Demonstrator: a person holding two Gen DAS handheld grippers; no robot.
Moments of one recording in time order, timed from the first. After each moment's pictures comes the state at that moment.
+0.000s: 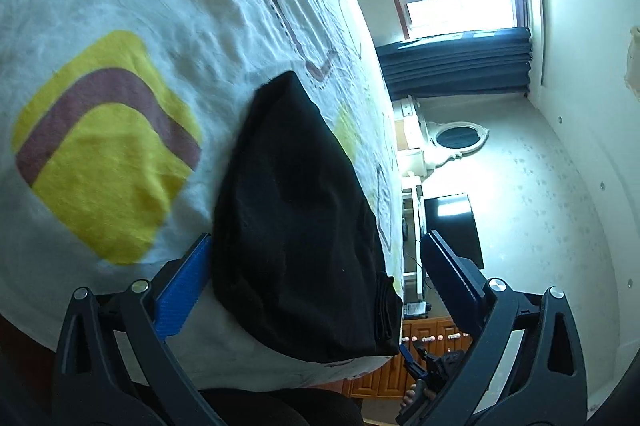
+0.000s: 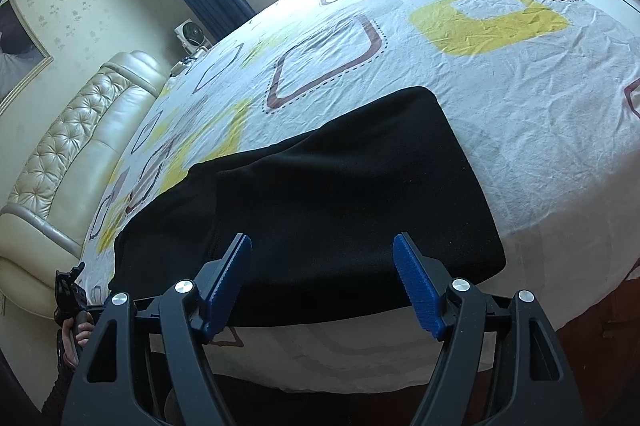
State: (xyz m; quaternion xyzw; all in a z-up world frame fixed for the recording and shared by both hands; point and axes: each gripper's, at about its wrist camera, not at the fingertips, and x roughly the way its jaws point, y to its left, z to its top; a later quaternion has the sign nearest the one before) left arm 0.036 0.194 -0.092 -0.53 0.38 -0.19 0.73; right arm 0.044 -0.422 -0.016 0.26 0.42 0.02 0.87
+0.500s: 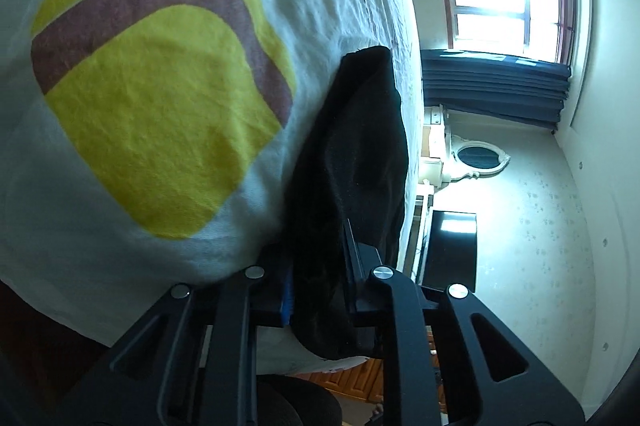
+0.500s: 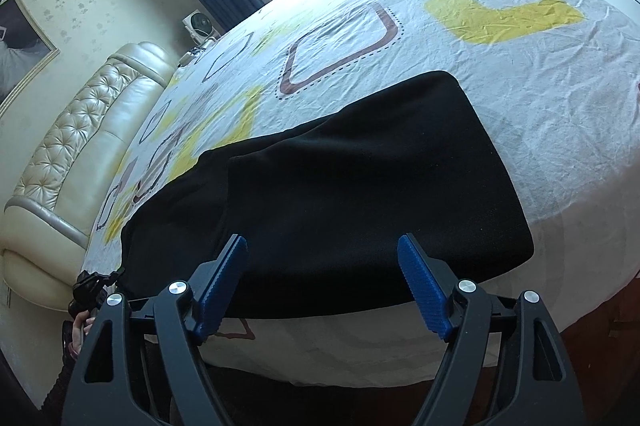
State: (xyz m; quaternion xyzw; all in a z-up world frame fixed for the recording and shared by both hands) left arm 0.039 0.197 -0.131 -0.60 0.43 -0.13 0.66; right arm 0.047 -0.409 -0.018 0.26 0.42 0.04 0.87
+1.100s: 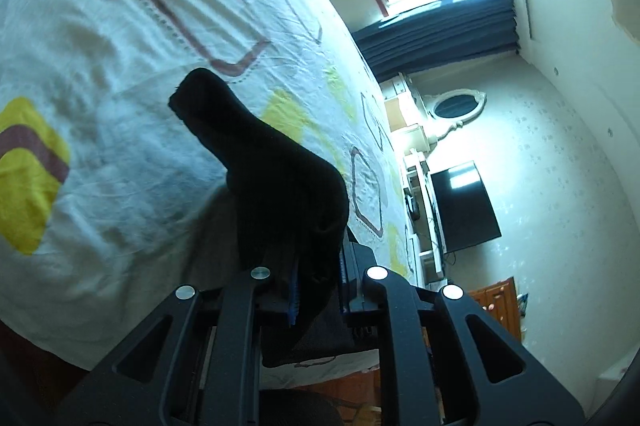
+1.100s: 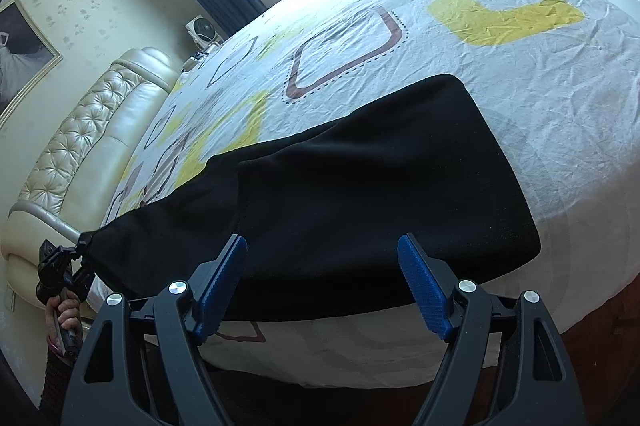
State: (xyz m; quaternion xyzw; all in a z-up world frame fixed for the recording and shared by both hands) left arm 0.062 0.118 0.013 -0.43 0.38 -0.21 0.79; right arm 0.046 -0.406 -0.015 0.27 0.42 0.05 0.87
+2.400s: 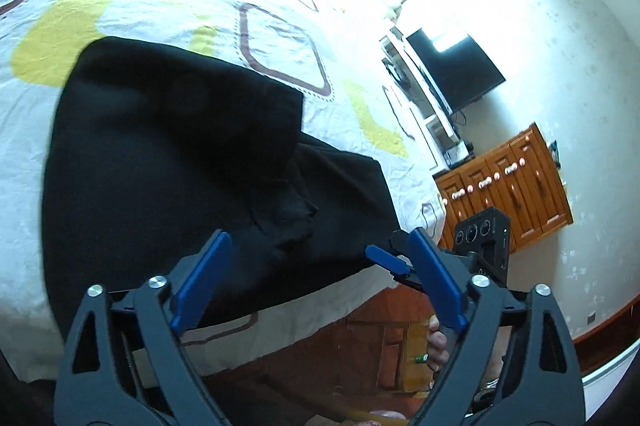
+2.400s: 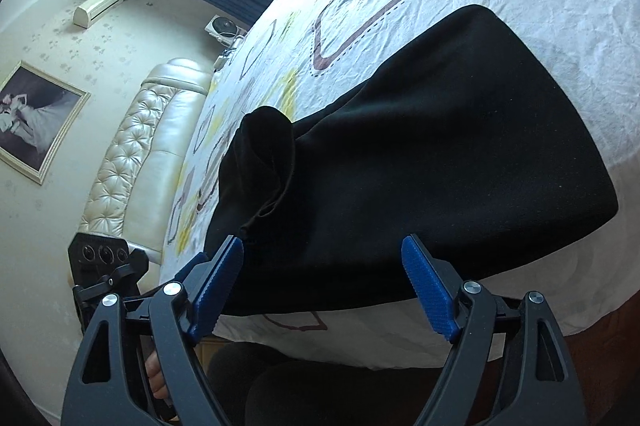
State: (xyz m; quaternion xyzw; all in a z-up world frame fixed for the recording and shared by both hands) left arm 0.053 -0.129 -0.010 -0.25 0.46 -0.34 0.78; right arm 0.061 -0.407 -0.040 0.40 0.43 0.13 0.80
